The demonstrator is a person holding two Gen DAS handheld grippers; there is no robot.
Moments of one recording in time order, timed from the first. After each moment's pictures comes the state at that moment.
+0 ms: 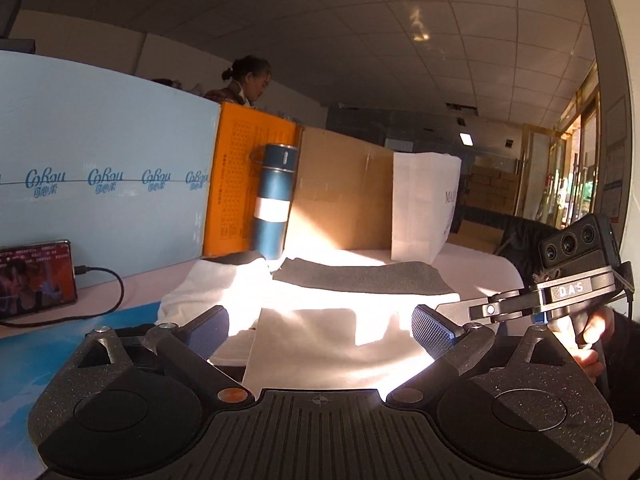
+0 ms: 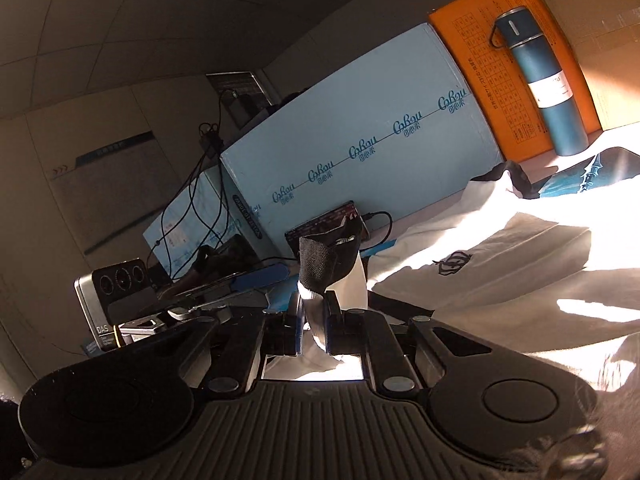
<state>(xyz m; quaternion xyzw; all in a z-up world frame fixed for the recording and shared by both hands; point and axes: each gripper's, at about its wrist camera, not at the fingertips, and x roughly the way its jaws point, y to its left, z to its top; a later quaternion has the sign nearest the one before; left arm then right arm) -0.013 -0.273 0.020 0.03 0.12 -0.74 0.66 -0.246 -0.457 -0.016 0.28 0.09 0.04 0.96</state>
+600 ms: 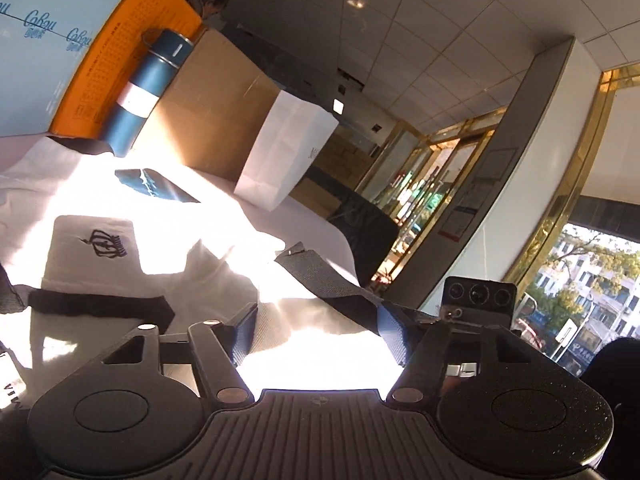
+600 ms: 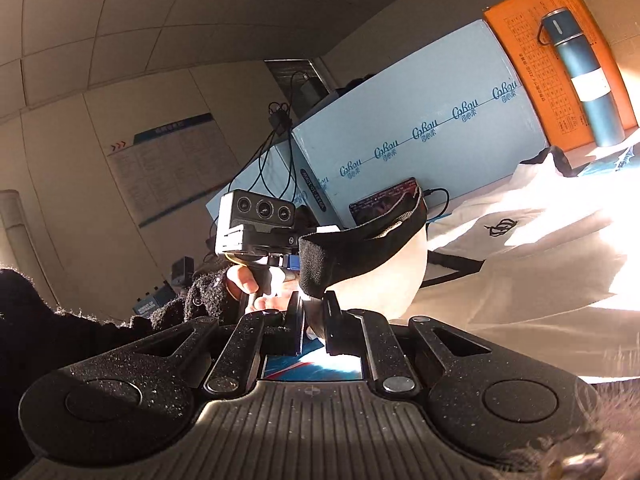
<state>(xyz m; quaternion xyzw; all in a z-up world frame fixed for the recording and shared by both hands) -0.004 -0.316 -0.004 -0.03 0.30 -0.86 0.41 -0.296 -0.419 -0.022 0.25 0.09 0.10 0.96</state>
